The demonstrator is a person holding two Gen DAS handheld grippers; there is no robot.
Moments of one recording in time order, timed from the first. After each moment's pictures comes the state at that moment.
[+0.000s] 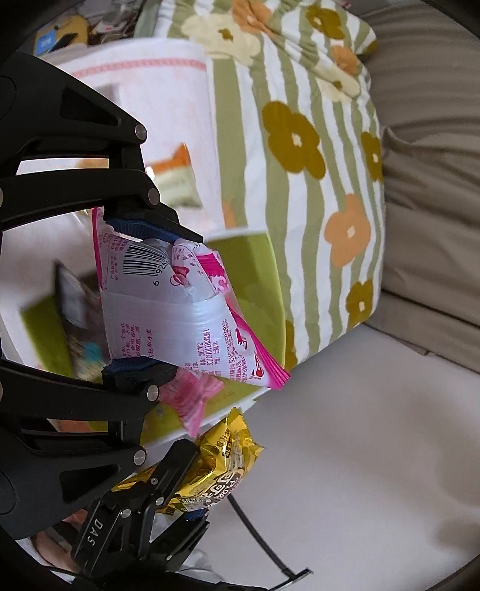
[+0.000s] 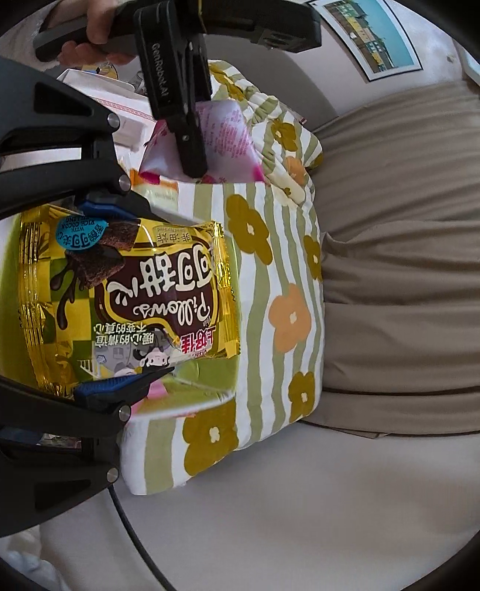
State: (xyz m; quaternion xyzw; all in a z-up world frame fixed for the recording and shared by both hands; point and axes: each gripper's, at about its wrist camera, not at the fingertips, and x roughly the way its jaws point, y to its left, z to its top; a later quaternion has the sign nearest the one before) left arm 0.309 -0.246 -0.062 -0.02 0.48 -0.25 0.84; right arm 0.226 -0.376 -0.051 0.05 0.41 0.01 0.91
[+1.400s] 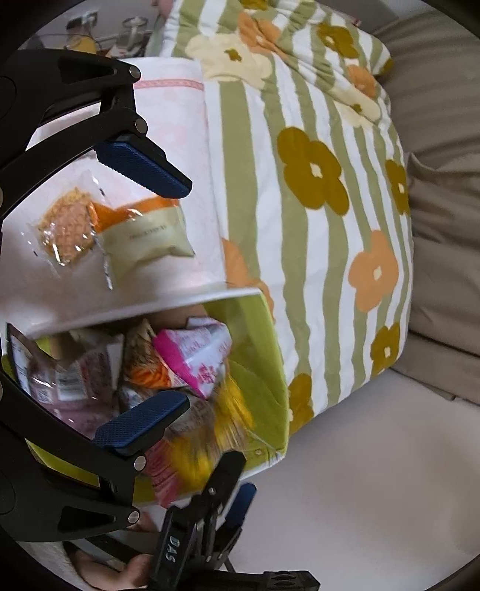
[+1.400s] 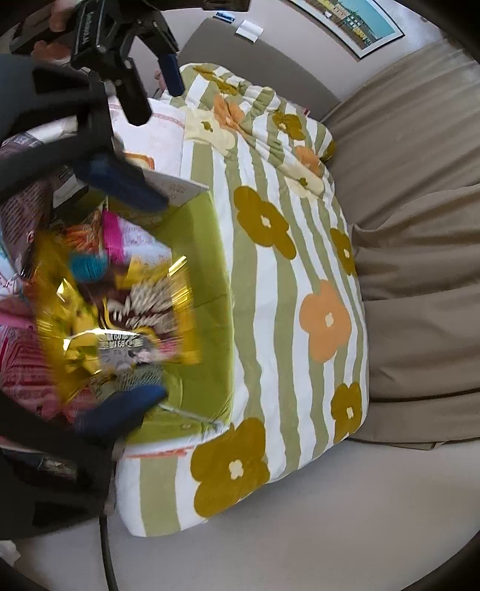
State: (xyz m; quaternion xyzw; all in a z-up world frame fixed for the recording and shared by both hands) left arm 0.377 -0.223 -0.108 0.01 0.53 -0.18 0.83; right arm 0.334 -0.412 -0.115 0.11 0.47 0.03 0.87
